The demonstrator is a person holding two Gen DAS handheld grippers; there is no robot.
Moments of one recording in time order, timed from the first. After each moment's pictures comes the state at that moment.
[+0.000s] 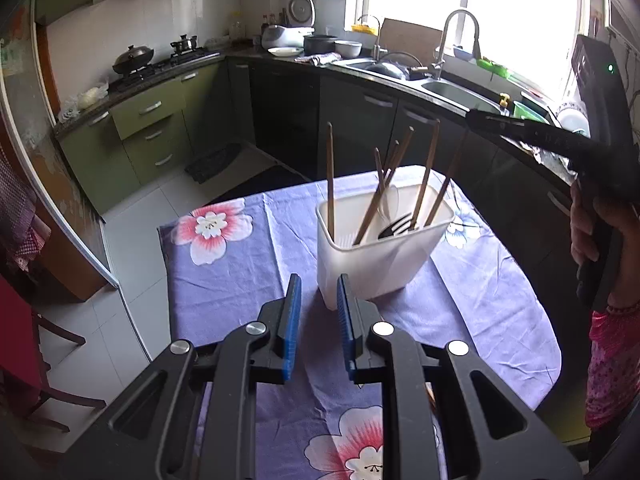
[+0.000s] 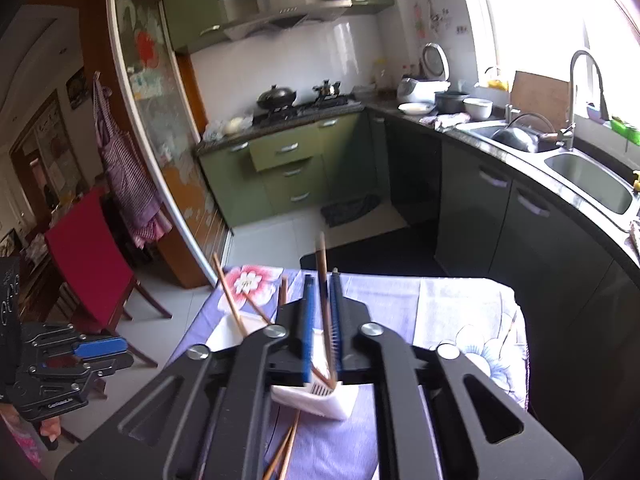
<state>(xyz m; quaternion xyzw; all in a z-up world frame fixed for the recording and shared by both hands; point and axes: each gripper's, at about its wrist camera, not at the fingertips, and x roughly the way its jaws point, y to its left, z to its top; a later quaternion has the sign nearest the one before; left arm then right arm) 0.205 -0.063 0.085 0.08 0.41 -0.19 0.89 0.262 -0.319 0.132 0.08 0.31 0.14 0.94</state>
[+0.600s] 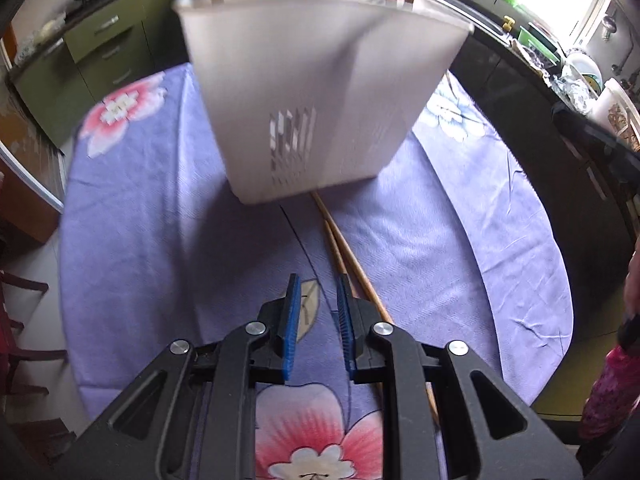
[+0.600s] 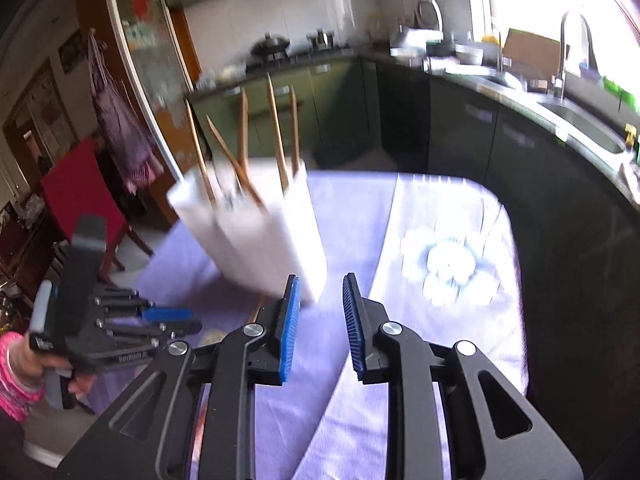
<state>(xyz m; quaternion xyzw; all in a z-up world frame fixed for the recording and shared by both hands) 0.212 -0.128 -0.064 0.07 0.56 -0.21 0.80 0.191 -0.353 0.005 0.06 0.41 0.14 0.90</state>
